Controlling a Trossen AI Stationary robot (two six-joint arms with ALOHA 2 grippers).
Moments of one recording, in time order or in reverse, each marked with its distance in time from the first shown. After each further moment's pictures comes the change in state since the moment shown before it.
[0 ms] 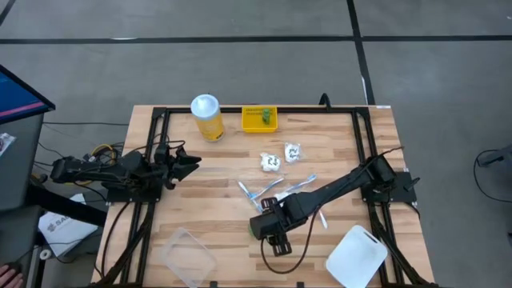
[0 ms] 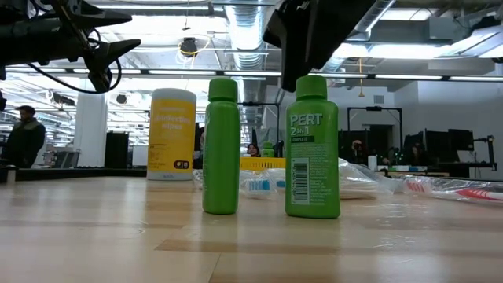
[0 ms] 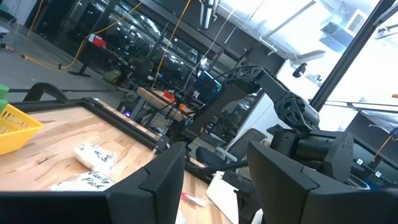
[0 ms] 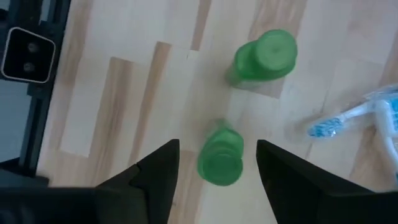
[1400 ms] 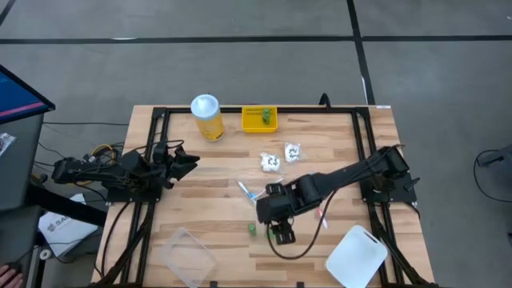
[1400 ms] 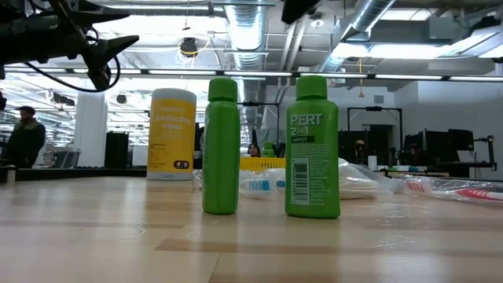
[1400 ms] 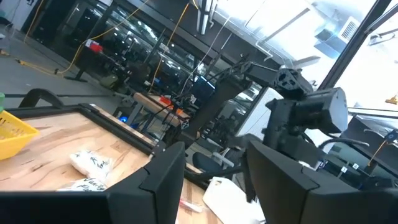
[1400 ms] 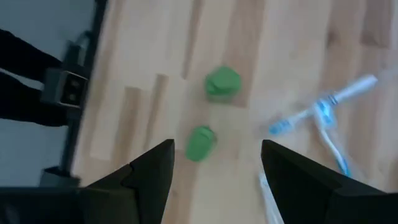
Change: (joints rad) left arm 0.000 -0.032 0.000 -0.004 0.000 0.000; right arm -0.031 -0.146 0.045 -0.066 0.001 0.026
